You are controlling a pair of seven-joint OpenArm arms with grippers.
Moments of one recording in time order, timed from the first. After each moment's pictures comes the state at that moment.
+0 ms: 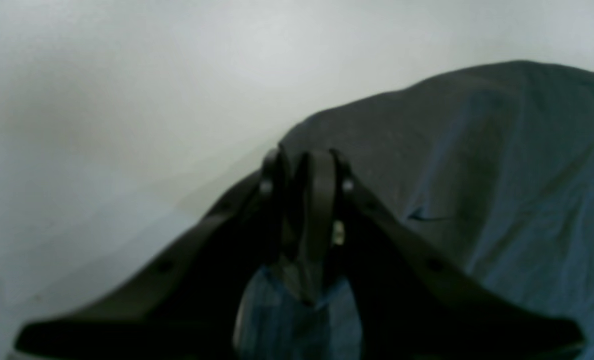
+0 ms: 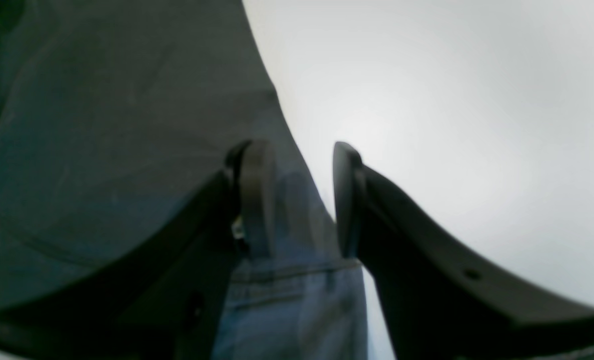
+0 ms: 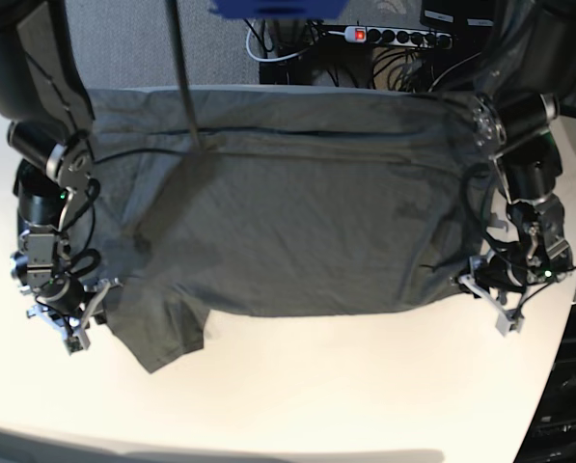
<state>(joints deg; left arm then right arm) -29.2 -14.7 -25.1 42.8 -6.4 -28.6 45.8 36.0 15.3 32.0 26.8 -44.8 32.1 1.4</state>
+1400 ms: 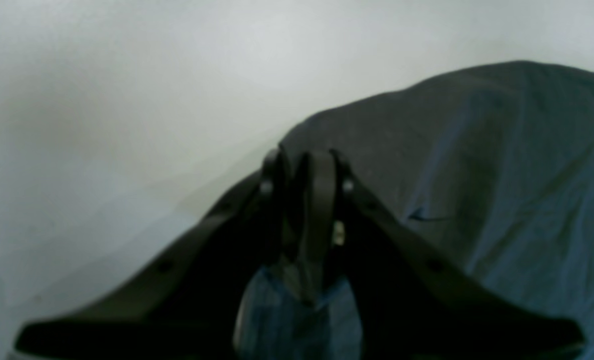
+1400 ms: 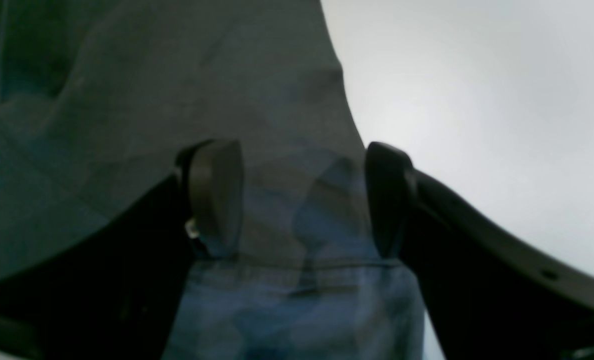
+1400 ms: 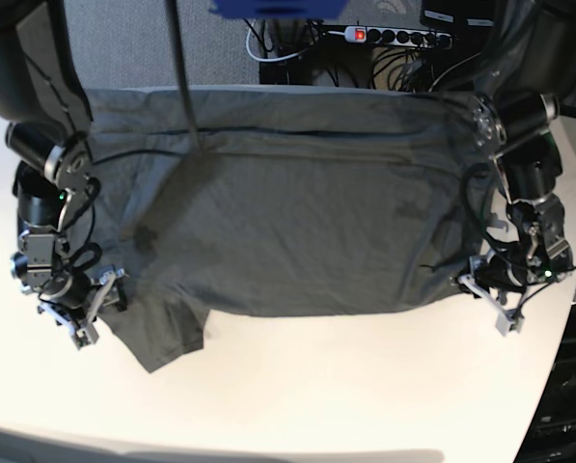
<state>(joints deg) -29.2 -14.7 -25.1 42.8 -6.4 -28.6 45.8 36.3 15.6 31.9 25.2 -44.6 39.8 -0.4</state>
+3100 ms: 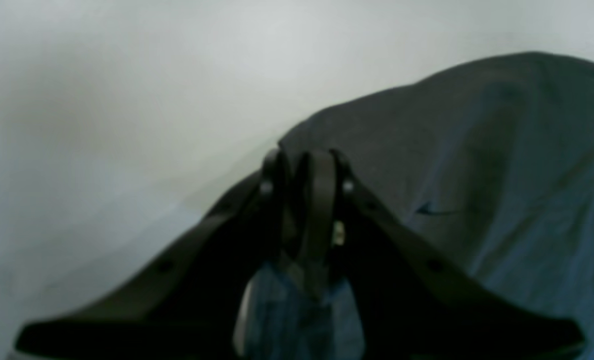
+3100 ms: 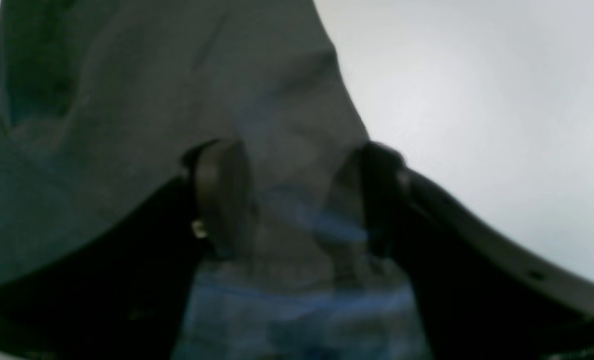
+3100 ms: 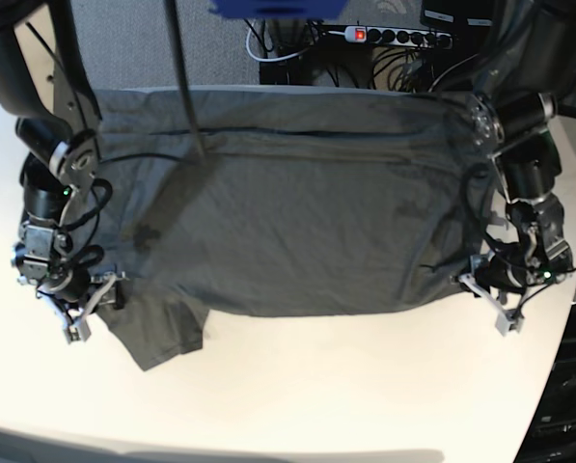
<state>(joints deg) -29.0 -14.1 -25.1 44.9 -5.5 -28.3 47.4 34.1 13.5 39.2 26.8 -40.1 39.7 -8.7</state>
